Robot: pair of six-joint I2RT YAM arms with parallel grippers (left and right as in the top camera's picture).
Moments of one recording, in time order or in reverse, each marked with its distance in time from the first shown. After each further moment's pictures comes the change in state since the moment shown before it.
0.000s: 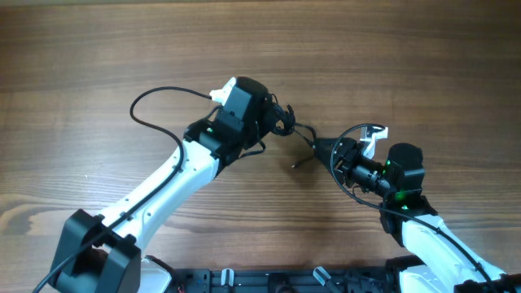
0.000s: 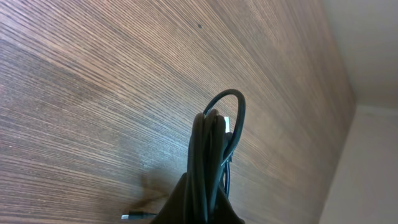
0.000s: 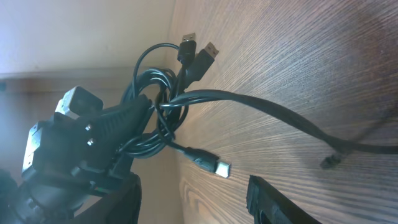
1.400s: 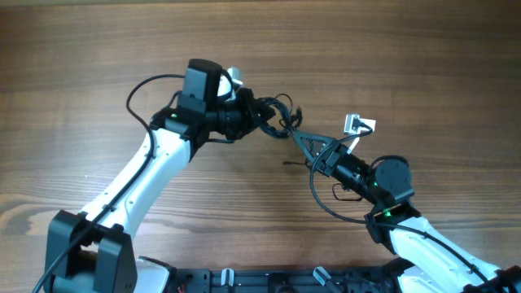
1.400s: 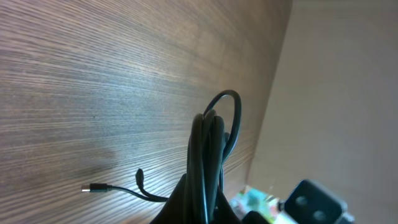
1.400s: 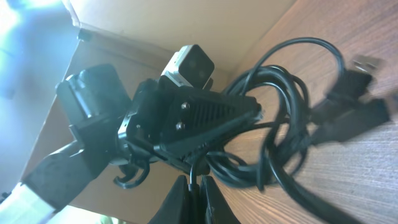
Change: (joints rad) left arm 0.206 0.000 0.000 0.013 0.609 0.246; right arm 0.246 0.000 -0.004 0.425 0.198 -0.016
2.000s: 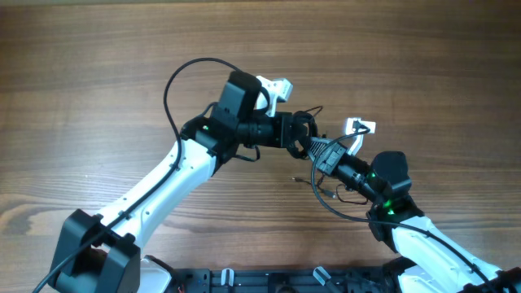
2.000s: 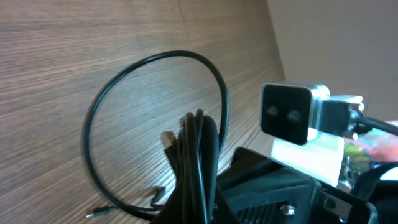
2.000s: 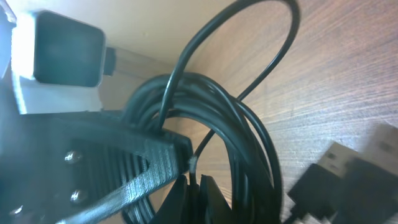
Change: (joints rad) left arm -0.196 0.000 0.000 0.061 -0.031 0.392; right arm -0.049 0.000 0.002 -0.202 0.005 -0.111
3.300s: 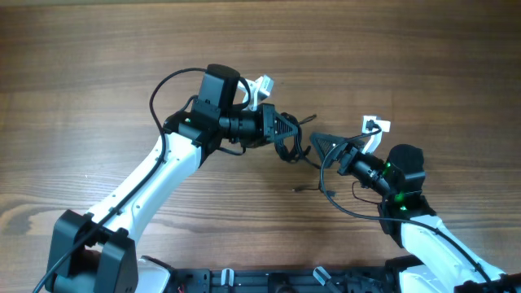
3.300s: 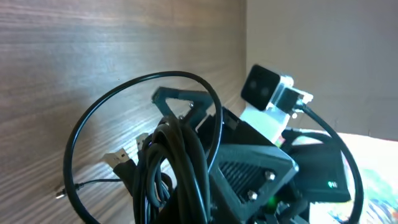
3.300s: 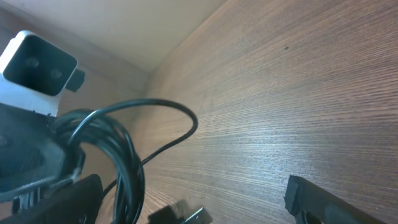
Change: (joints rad) left arm 0.119 -0.002 0.000 -0.061 0.239 -0.182; right arm -0.177 -0.002 -0.001 -0.127 -0.082 -0.319
